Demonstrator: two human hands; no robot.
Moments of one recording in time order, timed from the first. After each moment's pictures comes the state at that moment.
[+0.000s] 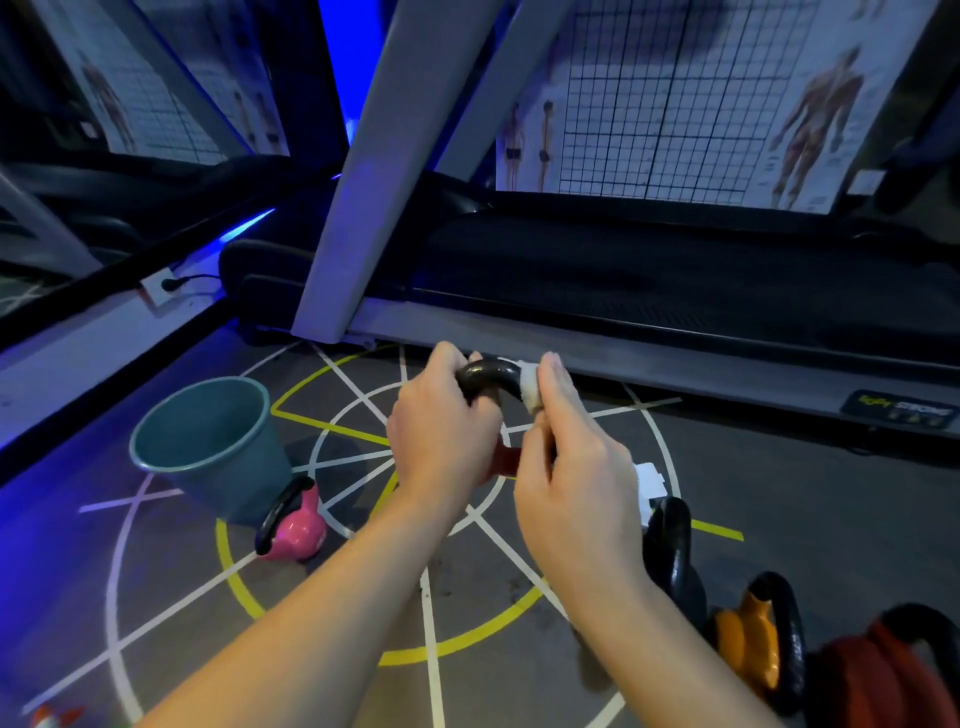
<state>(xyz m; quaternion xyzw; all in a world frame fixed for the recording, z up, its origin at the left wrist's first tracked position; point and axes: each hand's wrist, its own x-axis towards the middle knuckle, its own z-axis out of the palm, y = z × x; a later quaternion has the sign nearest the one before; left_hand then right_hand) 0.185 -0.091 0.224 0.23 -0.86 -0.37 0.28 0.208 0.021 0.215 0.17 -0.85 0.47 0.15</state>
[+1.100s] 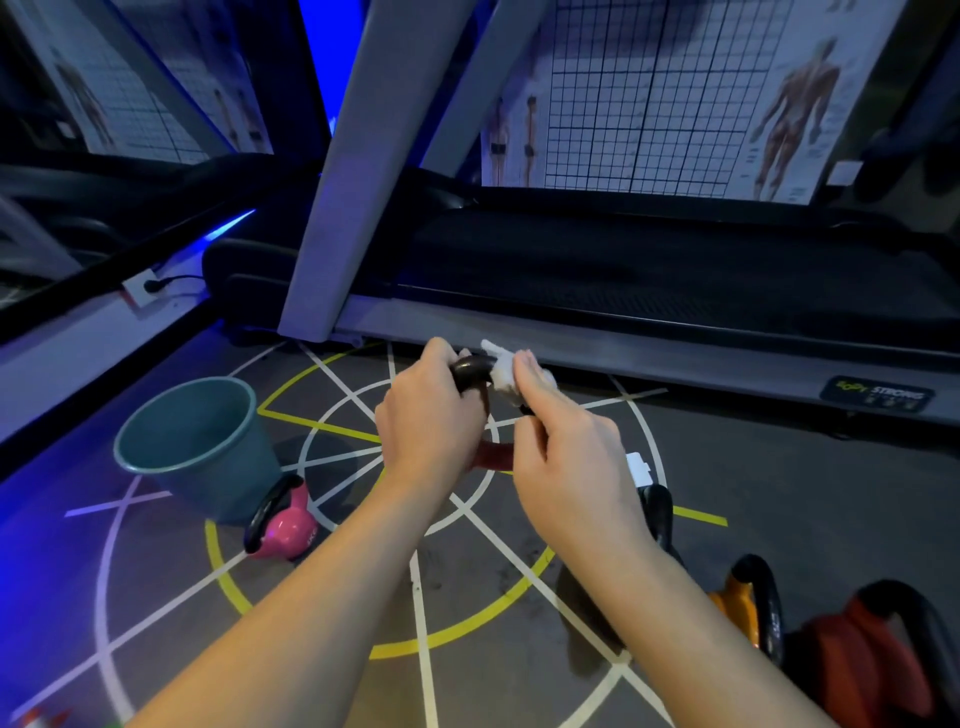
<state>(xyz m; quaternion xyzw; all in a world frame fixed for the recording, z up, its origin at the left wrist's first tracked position) 0.181 -0.084 0.224 0.23 -0.89 -0.31 0.24 0.200 0.045 0.224 0.19 -0.87 0.46 0.04</state>
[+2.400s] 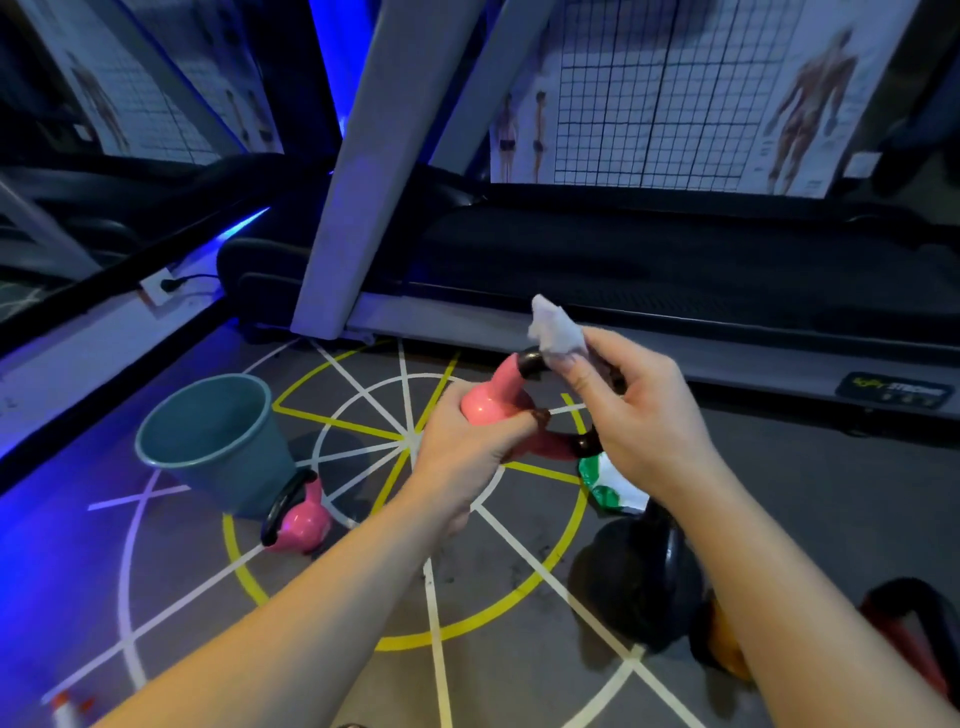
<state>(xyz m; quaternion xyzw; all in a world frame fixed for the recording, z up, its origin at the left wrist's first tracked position) 0.192 -0.080 0.191 0.19 -0.68 -0.70 0.09 0.148 0.076 0.227 0.26 -0.79 0.54 0.10</state>
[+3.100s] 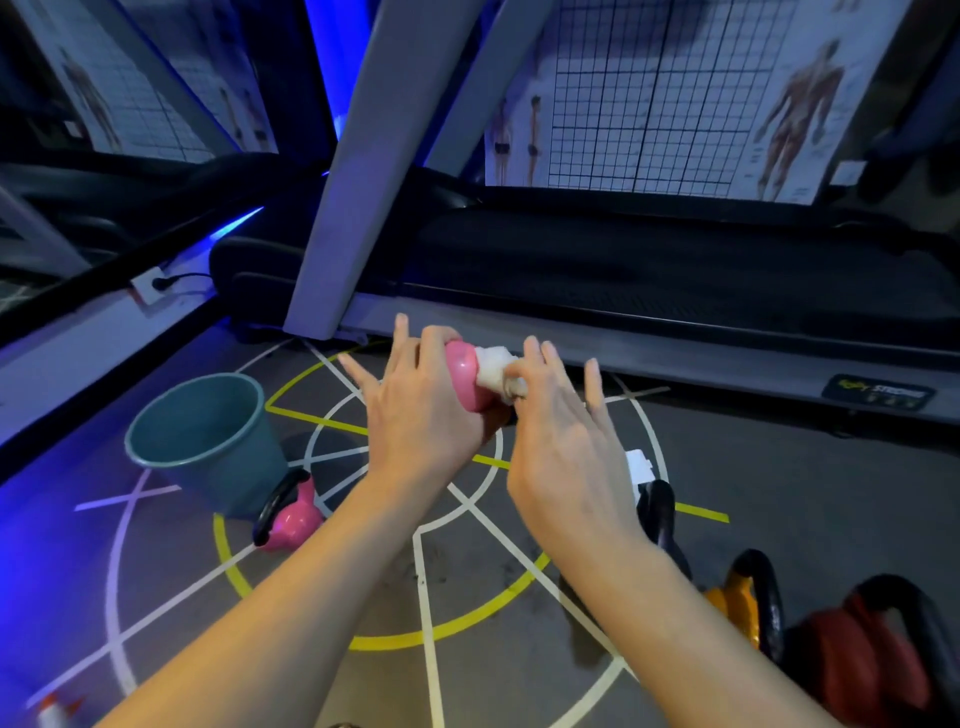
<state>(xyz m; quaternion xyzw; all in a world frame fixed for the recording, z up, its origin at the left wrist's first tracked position) 0.197 -0.099 0.225 0.14 -0.92 -0.25 0.25 0.195 0.033 0.201 0.27 -0.89 0.29 0.21</state>
